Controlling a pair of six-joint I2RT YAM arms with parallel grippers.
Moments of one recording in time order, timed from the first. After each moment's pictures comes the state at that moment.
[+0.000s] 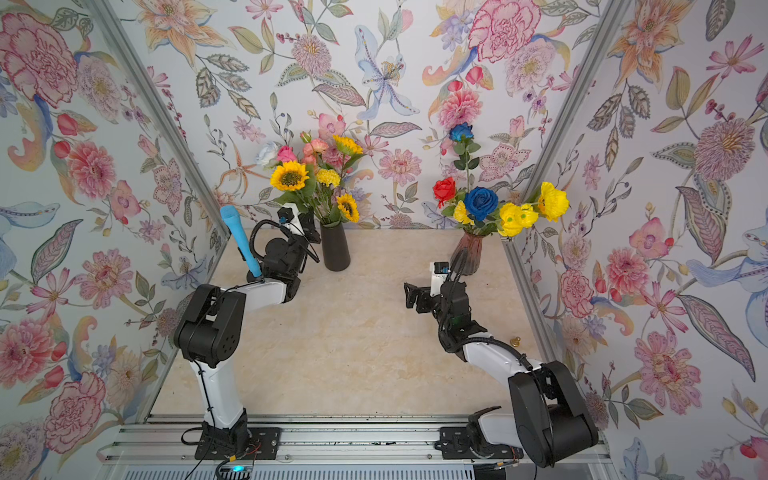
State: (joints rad) left arm -0.30 1.98 1.19 1.13 -0.03 -0.11; right arm 0.35 1.32 0.57 0.42 -0.07 0.26
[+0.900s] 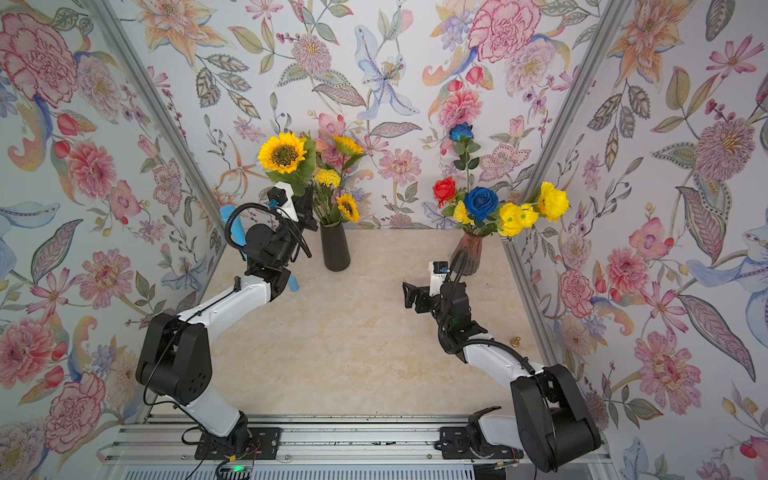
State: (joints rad) left arm -0.37 1.66 1.25 0.85 0.06 -0.02; right arm 0.37 1.29 0.57 0.42 -0.07 0.26
